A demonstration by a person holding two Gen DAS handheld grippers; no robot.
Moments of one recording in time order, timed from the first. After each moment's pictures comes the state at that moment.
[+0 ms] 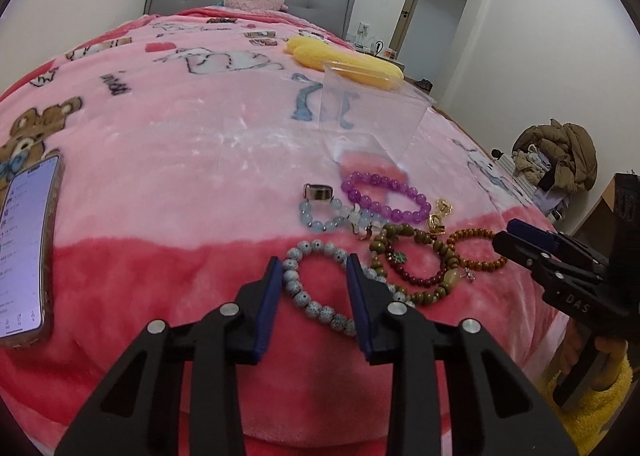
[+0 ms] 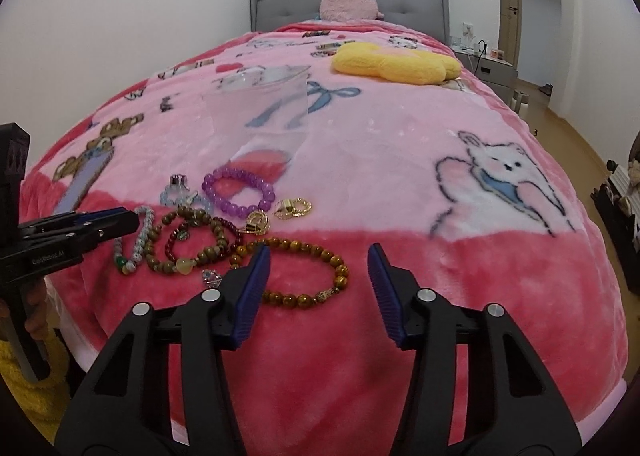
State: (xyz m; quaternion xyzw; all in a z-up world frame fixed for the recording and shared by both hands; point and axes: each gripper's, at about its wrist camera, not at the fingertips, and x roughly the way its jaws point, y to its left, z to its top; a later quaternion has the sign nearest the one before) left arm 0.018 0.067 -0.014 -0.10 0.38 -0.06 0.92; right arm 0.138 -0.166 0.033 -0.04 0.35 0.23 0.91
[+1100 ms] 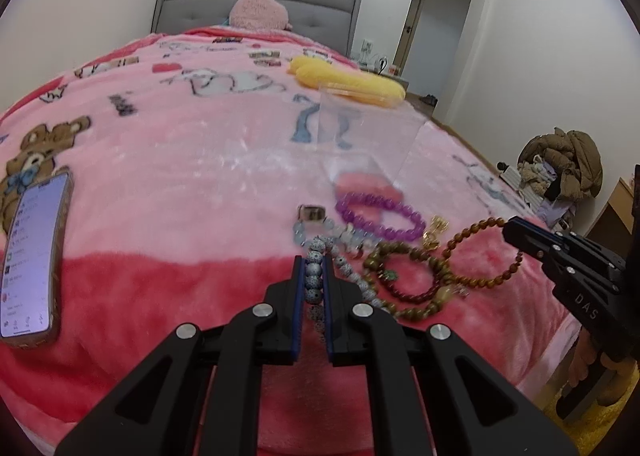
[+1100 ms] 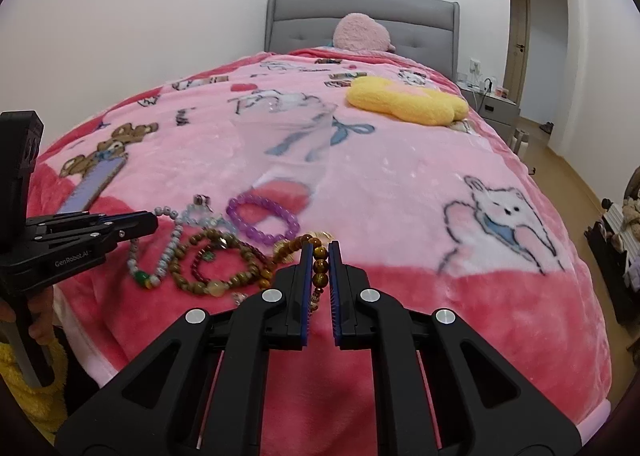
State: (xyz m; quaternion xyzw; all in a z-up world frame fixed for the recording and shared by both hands) left arm 0.010 0.056 -0.002 -0.09 0.34 -0.04 0.94; right arm 0.118 -0.149 0.057 -0.07 0.29 0.24 0.92
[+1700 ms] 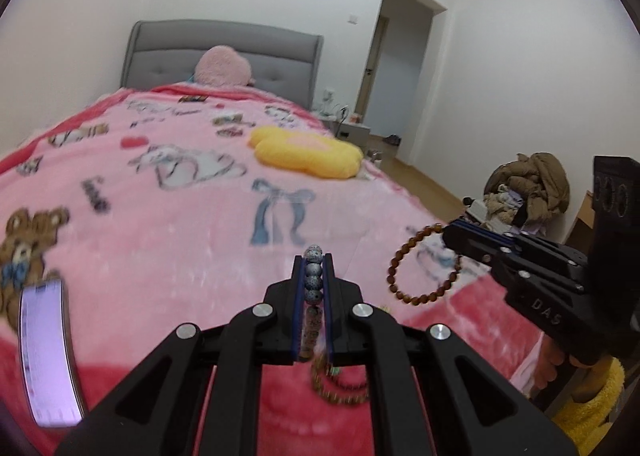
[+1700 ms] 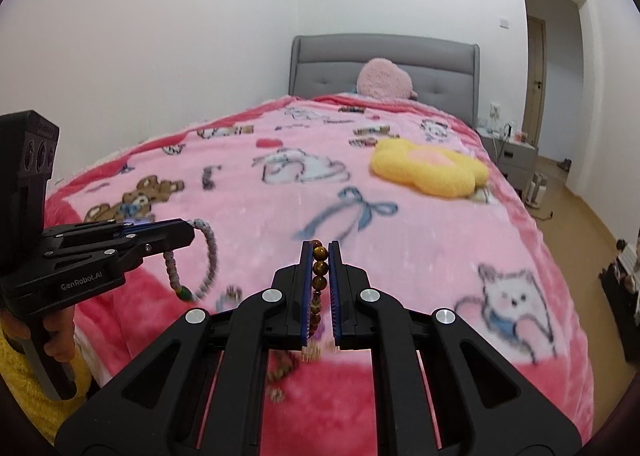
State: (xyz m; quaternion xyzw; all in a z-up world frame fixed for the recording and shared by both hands) left arm 0.026 0.052 0.077 -0.08 0.25 -0.10 0.96; right arm 0.139 -0.129 0.129 -0.06 0.22 0.28 0.93
